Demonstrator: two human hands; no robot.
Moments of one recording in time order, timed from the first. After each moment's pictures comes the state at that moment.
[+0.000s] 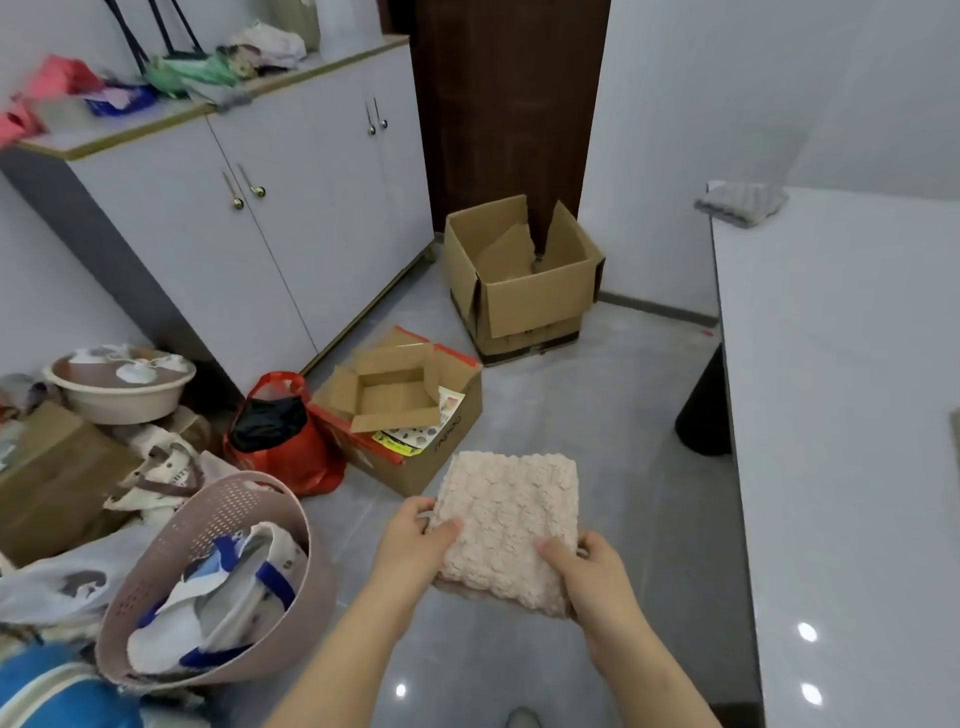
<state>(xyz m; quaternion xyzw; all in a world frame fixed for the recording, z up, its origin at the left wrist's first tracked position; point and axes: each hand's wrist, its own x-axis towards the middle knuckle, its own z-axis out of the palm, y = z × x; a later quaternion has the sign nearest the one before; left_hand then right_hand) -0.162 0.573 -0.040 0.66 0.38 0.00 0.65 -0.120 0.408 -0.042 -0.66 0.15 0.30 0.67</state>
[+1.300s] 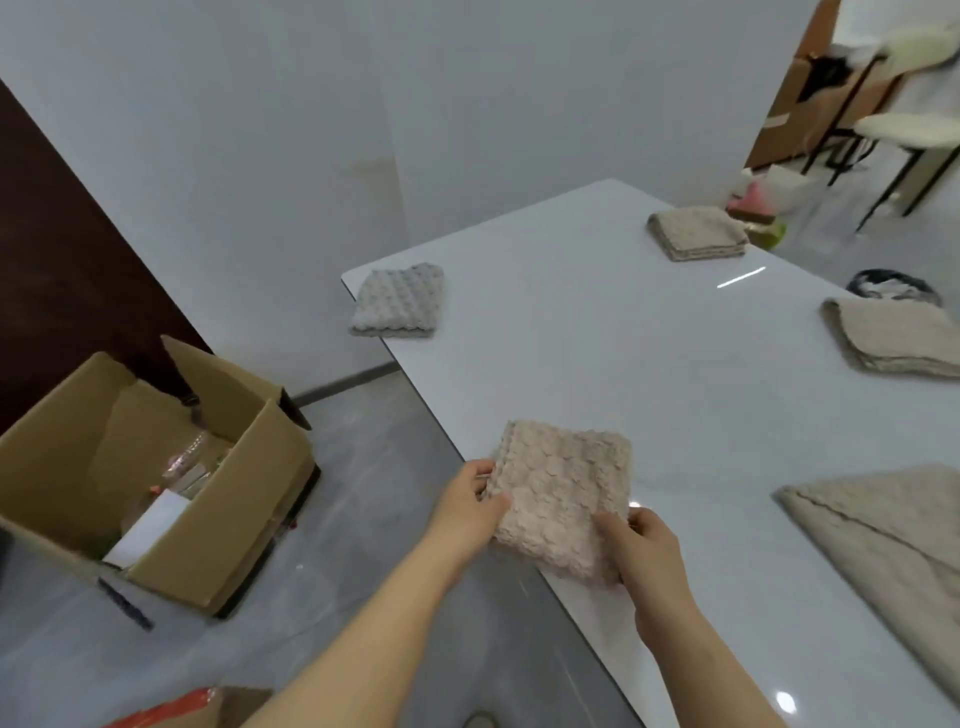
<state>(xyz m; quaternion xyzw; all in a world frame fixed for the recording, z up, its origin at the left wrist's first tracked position) 0.411 0.401 -0.037 0.78 -0.05 -0.31 0.55 0.297 0.275 -0.043 -0.60 0.45 -0.08 0.66</state>
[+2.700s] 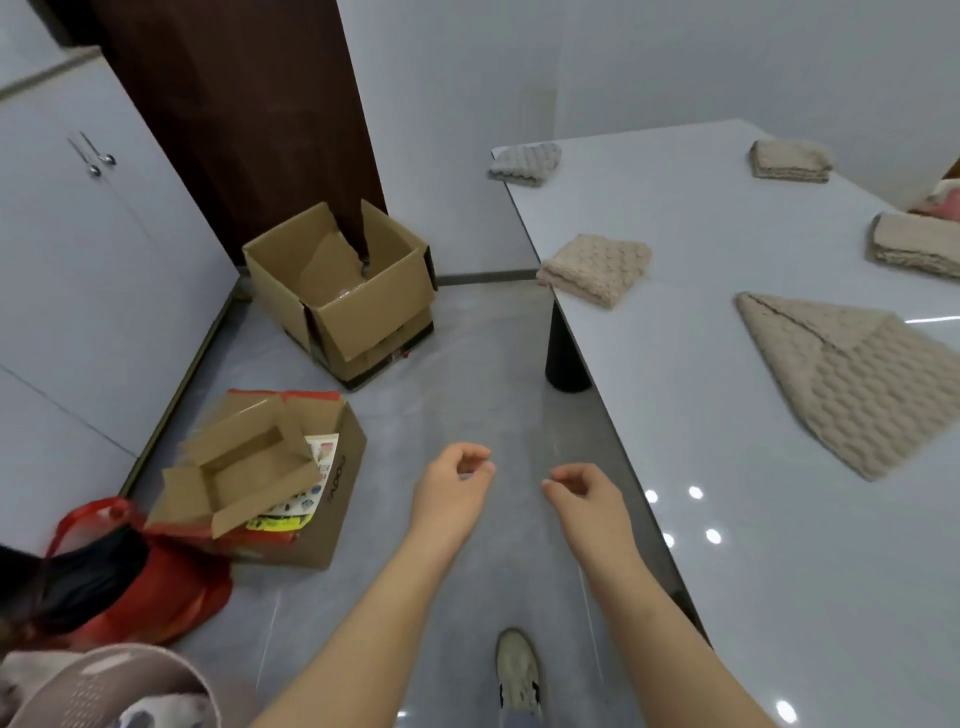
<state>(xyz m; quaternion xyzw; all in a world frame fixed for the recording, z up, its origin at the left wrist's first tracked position) -0.025 0.500 -0.040 0.81 0.12 -0.09 0.56 -0.059 0.368 -0.038 -0.75 0.24 0.03 0.61</state>
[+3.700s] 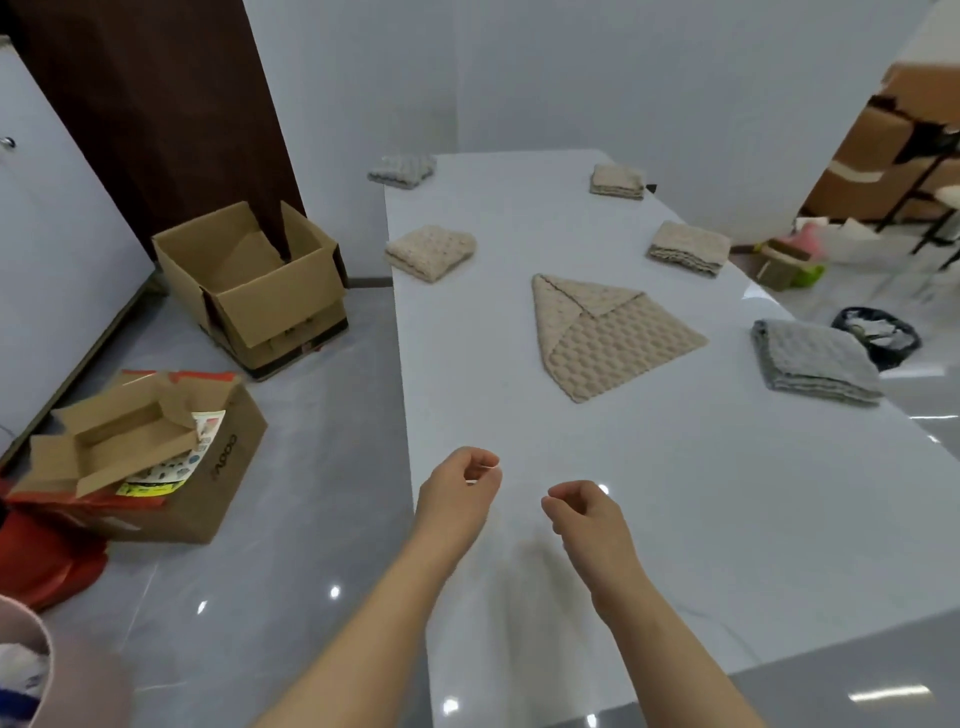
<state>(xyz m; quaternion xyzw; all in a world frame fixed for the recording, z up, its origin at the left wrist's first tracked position) -0.198 0.251 -0.018 0.80 0.07 -0.12 0.59 -0.241 0.119 -0.021 -0.75 0.24 0.04 0.61</state>
